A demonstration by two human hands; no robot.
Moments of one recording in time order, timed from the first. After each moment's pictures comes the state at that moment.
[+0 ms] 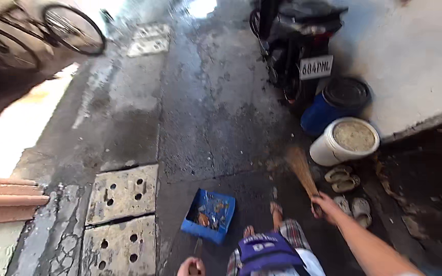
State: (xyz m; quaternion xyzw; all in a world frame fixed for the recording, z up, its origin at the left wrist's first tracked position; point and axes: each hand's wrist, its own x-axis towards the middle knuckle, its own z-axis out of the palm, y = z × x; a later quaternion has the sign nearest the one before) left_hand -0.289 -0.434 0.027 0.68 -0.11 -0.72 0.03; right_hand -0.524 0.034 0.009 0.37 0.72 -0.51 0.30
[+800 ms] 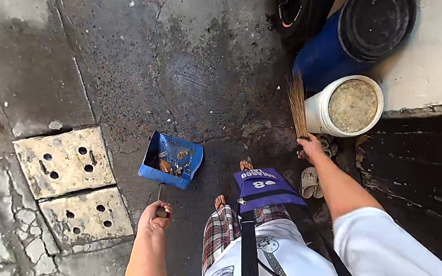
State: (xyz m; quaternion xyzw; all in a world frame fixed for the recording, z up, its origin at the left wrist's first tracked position) left_hand -0.586 -0.386 -0.015 0.78 -0.21 -0.60 -0.01; right_hand -0.794 0.129 -0.113 0.40 0.76 -0.40 0.30
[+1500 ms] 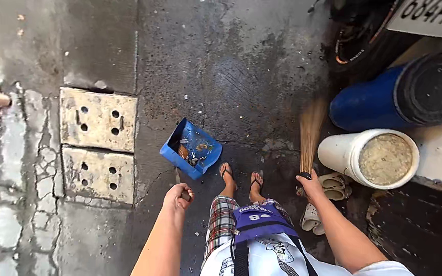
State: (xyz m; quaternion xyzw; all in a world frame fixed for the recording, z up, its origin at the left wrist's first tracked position) left_hand -0.608 -0.397 -0.017 0.79 -0.18 -0.58 -0.03; right_hand -0.770 0.038 -0.102 0.33 0.77 -0.38 0.38
